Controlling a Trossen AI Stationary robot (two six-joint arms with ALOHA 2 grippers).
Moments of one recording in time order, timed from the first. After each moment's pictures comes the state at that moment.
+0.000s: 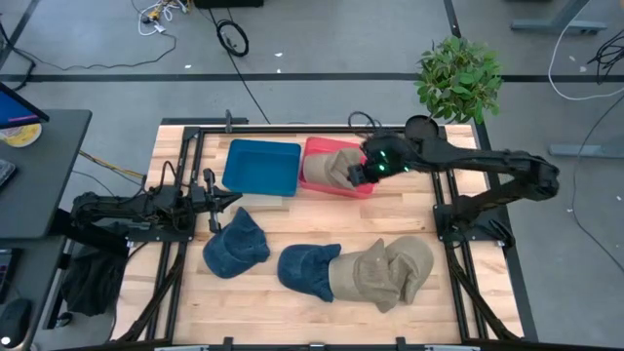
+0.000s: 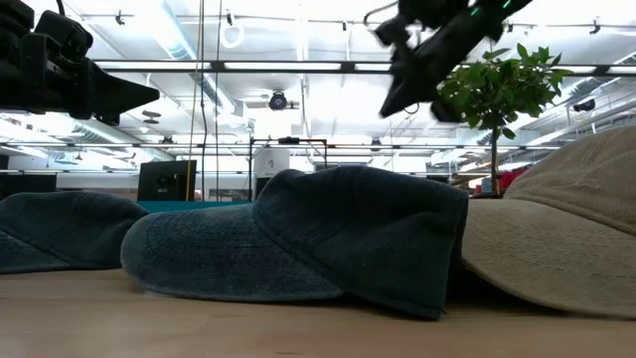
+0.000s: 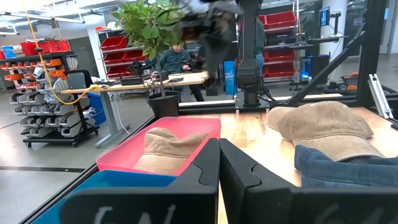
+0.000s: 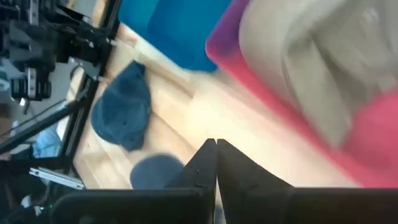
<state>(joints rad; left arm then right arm) -0.06 0.01 0.01 0.08 -0.29 0.12 -0.25 1.28 1.06 -0.56 -0.13 0.93</state>
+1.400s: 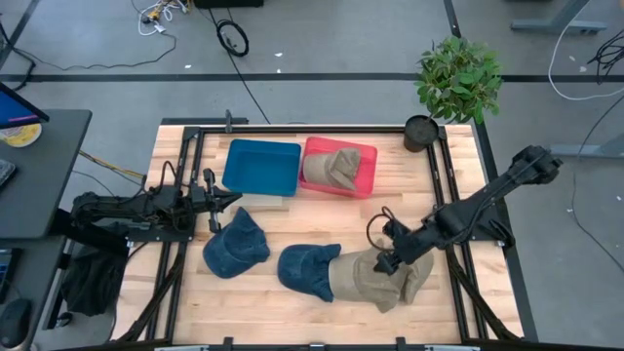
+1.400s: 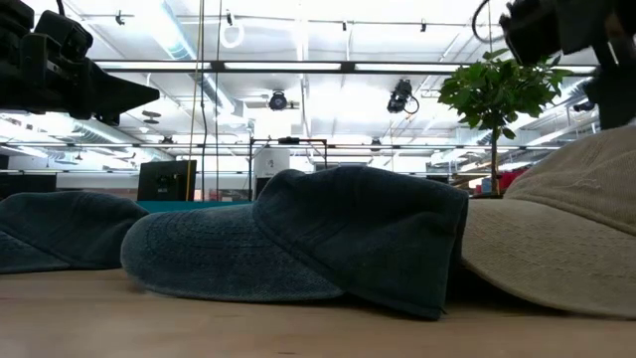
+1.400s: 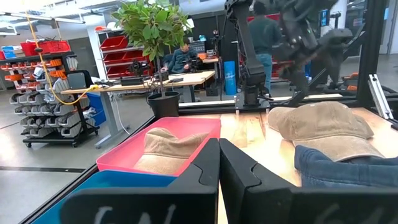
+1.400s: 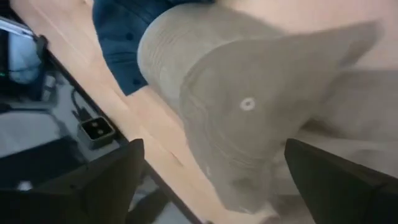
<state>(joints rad) -0.06 0.01 0.01 0.08 -0.29 0.12 0.55 1.20 0.83 -0.59 0.03 1.53</state>
